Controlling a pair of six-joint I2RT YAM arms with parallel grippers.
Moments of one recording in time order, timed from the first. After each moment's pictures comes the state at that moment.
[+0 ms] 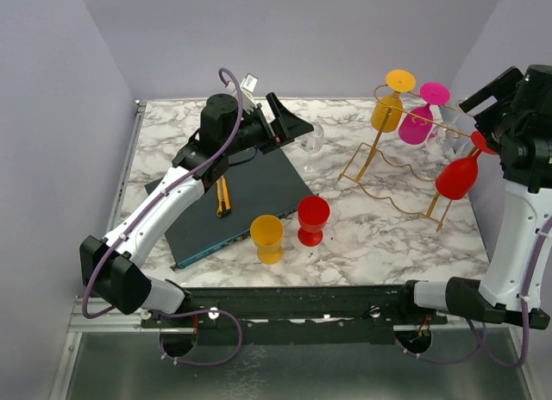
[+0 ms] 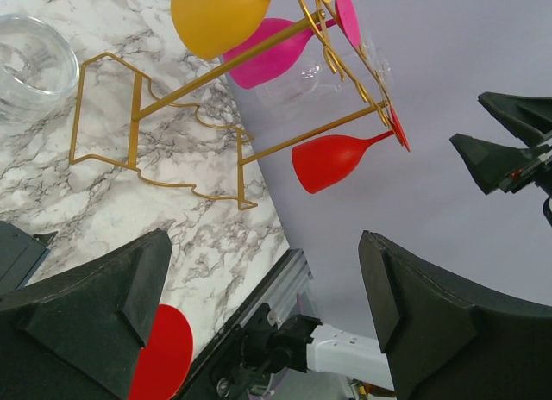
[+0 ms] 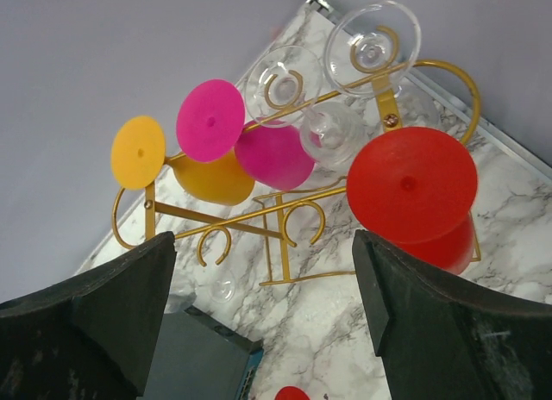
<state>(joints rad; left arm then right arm) -0.54 1.40 1.36 -0.11 0.43 -0.95 -0.14 1.32 2.08 -1.20 0.28 0.65</state>
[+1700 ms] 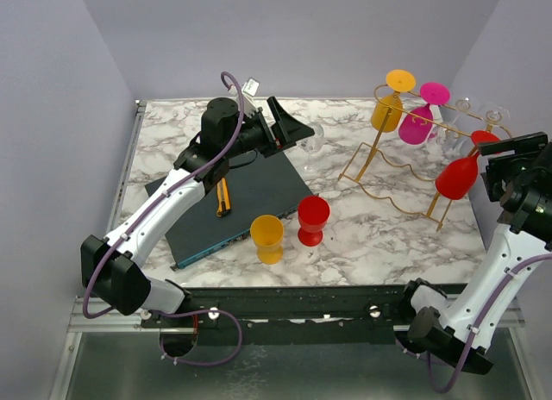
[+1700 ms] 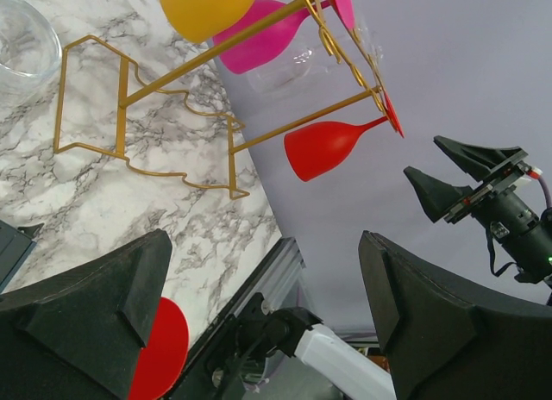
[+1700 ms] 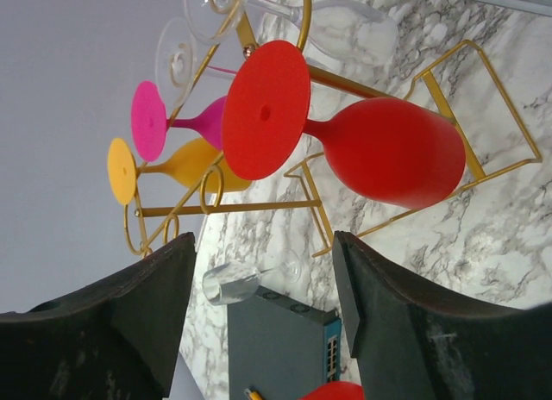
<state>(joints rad) -0.54 1.39 1.32 -0.07 0.47 -0.97 -0.61 0.99 1.56 -1.08 -0.17 0.89</state>
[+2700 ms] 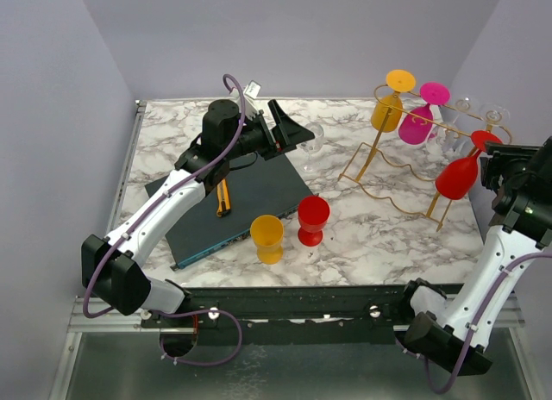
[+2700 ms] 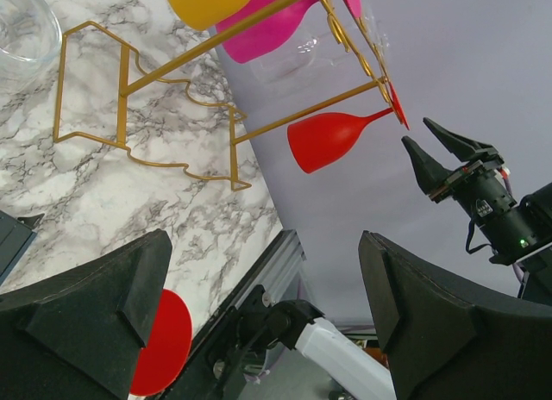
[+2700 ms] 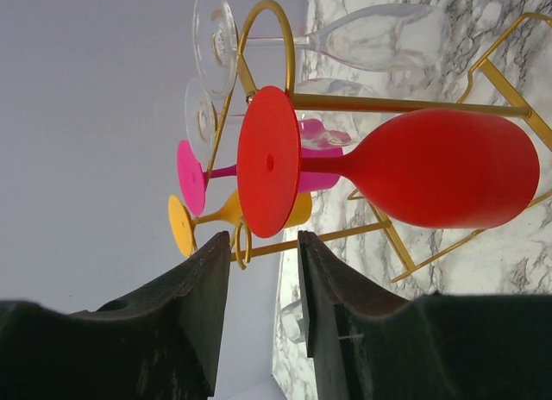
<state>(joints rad) -0.54 1.39 1.30 -0.07 0.49 -0.97 -0.61 0.95 1.39 -0.87 -0.14 1.19</state>
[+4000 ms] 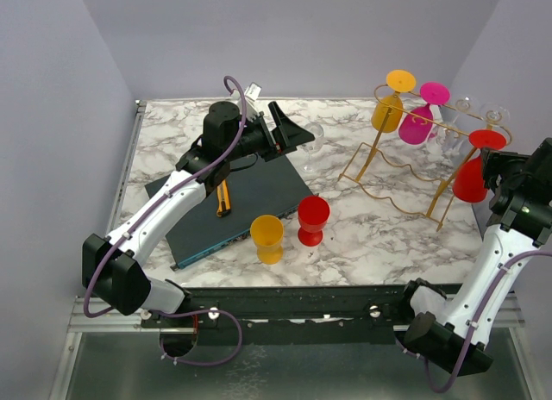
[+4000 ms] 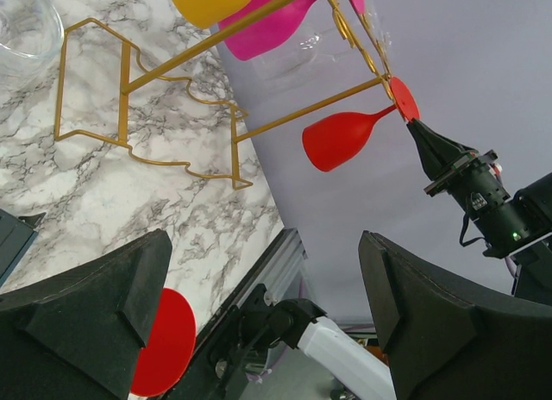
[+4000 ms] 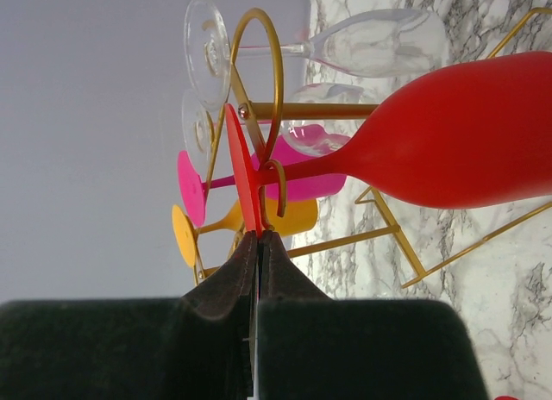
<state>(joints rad) -0.54 1.39 1.28 -0.05 0.49 -0.97 -0.61 0.94 1.33 -0.81 -0.12 1.23</state>
